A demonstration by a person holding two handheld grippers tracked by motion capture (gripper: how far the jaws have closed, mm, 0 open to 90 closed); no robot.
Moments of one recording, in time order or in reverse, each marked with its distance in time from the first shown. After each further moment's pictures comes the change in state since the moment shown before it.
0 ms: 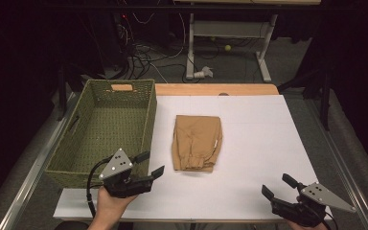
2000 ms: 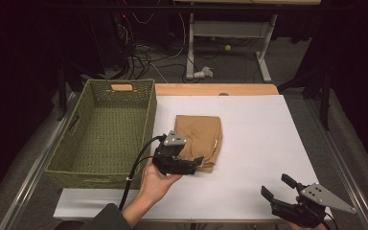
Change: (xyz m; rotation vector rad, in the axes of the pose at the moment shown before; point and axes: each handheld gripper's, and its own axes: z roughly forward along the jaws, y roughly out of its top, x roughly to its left) left arm -0.015 0.051 0.113 0.273 -0.014 -0.059; right arm 0.001 0.000 -0.001 -0.009 0.019 -0.011
